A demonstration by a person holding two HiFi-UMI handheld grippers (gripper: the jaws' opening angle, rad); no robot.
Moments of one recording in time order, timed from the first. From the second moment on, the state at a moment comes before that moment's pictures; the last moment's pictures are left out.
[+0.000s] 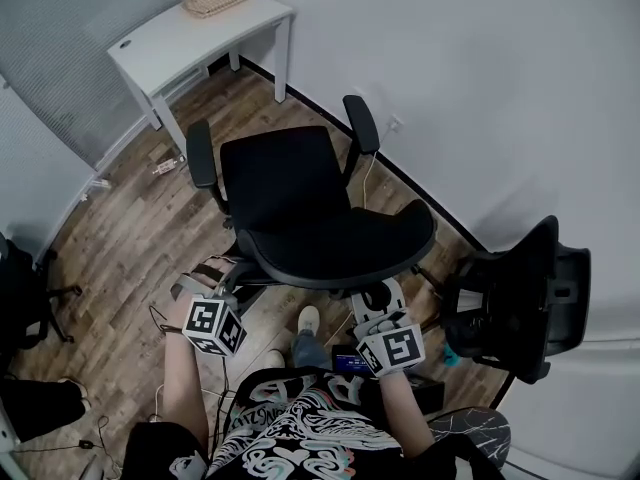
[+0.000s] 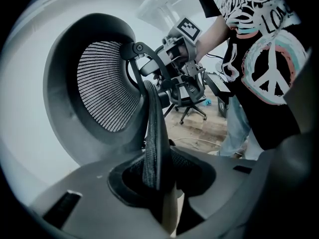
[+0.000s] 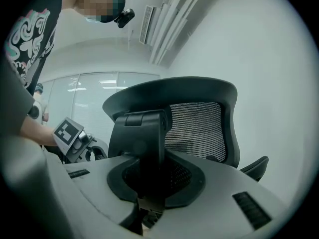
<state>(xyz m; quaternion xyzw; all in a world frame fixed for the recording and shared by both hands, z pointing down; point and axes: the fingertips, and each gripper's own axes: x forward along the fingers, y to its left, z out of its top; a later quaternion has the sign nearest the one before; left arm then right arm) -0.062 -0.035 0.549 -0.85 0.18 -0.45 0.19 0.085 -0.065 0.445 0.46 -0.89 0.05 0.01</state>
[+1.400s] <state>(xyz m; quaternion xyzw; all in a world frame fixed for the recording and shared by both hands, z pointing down) -0.043 -0.100 0.550 -0.85 0.22 -0.45 0.18 0.102 -0.140 0.447 0.44 -0.90 0.03 0.01</state>
